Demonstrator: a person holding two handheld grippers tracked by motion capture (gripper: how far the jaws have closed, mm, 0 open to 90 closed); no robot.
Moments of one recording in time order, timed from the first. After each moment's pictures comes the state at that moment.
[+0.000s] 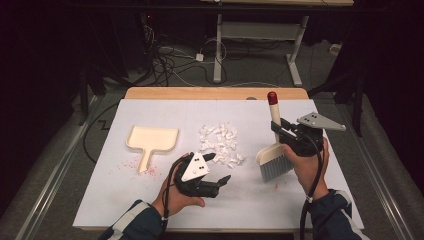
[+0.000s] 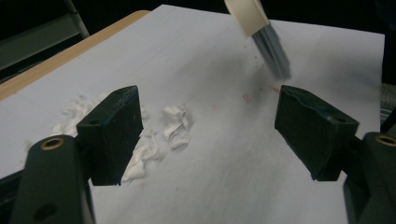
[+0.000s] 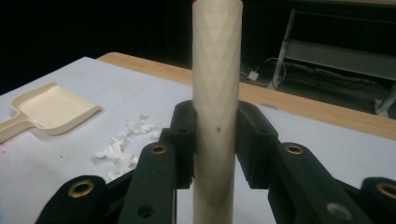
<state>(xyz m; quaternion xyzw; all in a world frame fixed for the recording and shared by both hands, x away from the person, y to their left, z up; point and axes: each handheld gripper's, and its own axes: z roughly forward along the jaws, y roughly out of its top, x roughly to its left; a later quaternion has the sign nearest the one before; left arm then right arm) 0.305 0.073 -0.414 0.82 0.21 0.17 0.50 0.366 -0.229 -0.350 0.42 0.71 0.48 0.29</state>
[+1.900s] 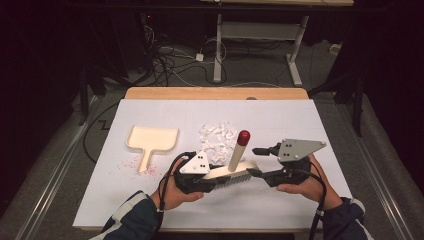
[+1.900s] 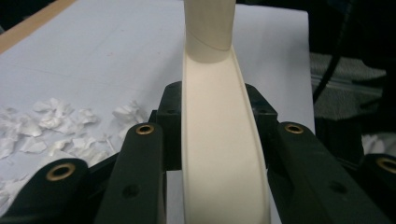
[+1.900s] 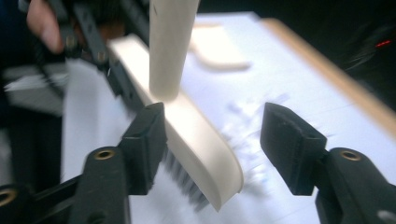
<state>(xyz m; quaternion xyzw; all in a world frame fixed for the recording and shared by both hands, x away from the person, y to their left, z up) 0.315 0.081 -0.403 0.88 0.10 0.08 0.46 0.327 -0.202 -0.362 0.11 0.87 0.46 0.15</state>
